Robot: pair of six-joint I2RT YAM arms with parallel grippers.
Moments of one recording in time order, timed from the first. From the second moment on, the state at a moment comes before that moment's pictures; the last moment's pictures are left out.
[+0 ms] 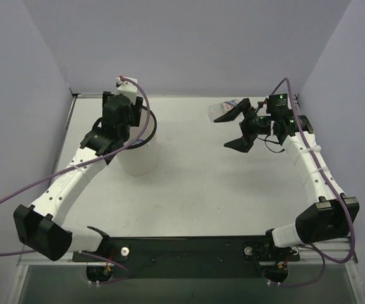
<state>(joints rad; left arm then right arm) -0.47 1.32 1.31 -0.29 -0.56 0.09 0.15 1.41 1.37 -0.76 -0.69 1.11</state>
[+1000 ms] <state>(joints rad) -0.42 1.09 1.32 -0.46 -0.21 -0.36 0.15 1.96 1.87 -0.84 -0.11 0.94</state>
